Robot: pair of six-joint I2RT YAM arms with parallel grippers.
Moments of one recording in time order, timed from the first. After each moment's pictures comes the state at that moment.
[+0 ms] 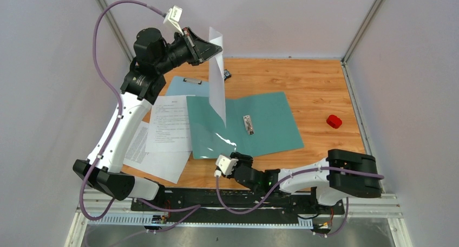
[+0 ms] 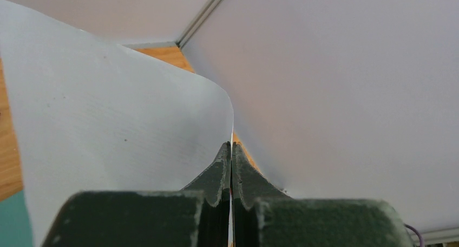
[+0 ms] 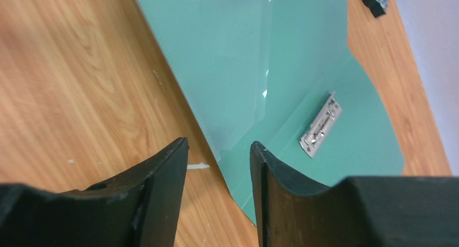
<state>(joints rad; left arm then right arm) -0.38 1.40 1.69 -0.28 0.48 -0.74 1.43 1.49 0.51 0.43 0.67 -0.30</state>
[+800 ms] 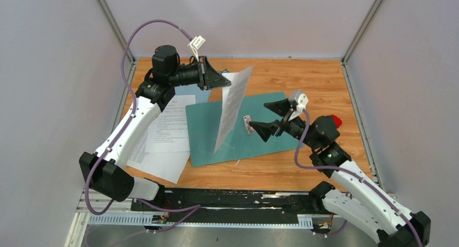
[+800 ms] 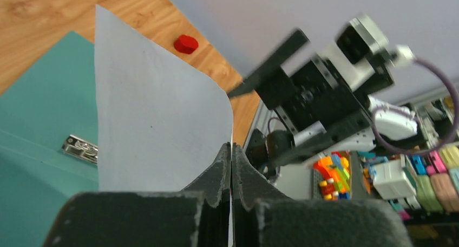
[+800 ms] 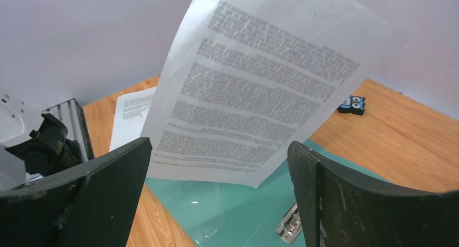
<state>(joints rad) -0.38 1.38 1.40 -0.20 0.88 -0.61 0.55 0.81 0.64 0.29 -0.44 0.19</state>
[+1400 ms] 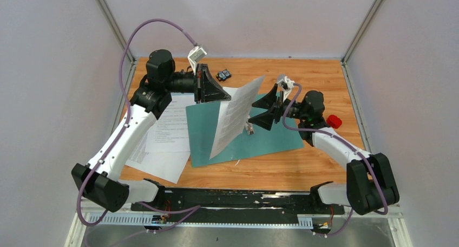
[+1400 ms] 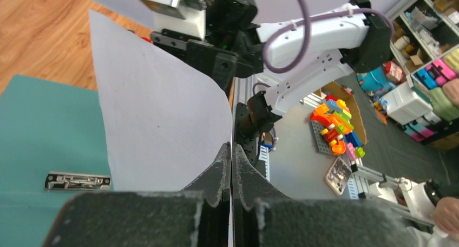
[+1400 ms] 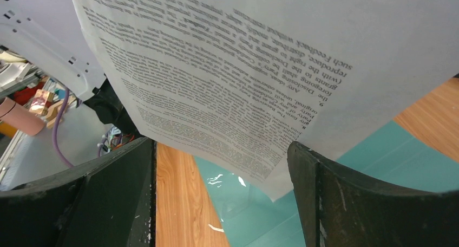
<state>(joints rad) -0.42 1.31 1.37 -0.17 1.13 -0.41 0.31 1.29 0.68 0.72 -1.05 0.44</state>
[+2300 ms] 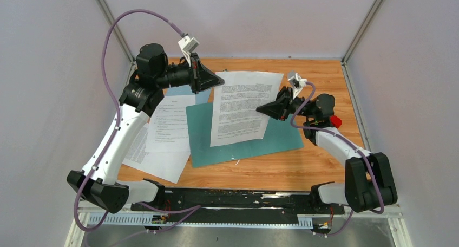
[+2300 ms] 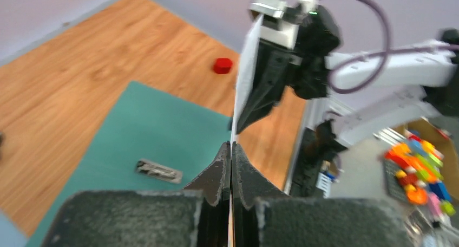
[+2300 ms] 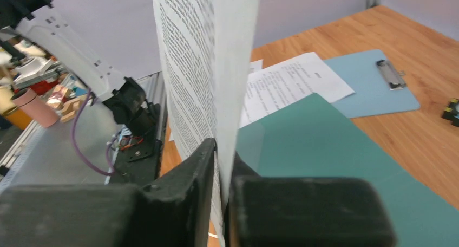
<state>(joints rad) -0.40 1.27 1.49 -0.34 0.92 -0.26 0.23 1.31 0.67 1.04 -1.17 0.62</state>
